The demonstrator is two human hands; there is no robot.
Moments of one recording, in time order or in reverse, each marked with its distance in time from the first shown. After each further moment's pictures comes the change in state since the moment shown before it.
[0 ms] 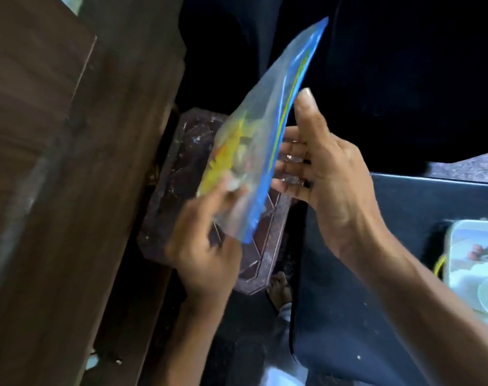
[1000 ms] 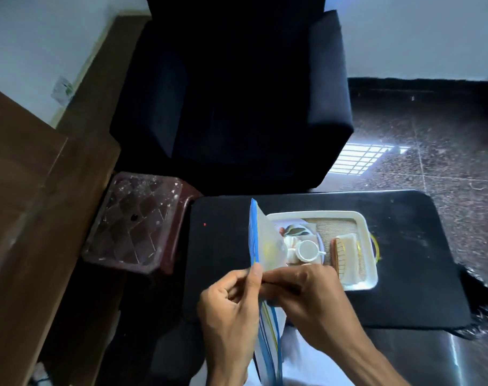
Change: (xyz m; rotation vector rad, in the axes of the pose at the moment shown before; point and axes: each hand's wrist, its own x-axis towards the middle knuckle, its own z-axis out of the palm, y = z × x) left_hand -0.122 0.469 0.059 -0.301 -0.316 -0.863; right_hand -0.331 -0.108 -0.339 -0.618 -0.148 -0.330
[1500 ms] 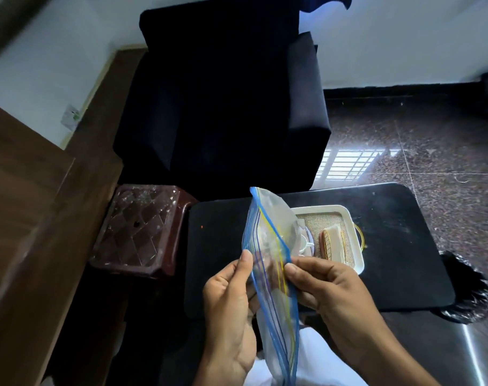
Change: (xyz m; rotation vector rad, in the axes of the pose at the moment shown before) left_hand -0.060 0.029 0.009 -0.416 -0.115 -0.348; right_hand -0.079 0.001 -0.027 1.014 0.144 0.410
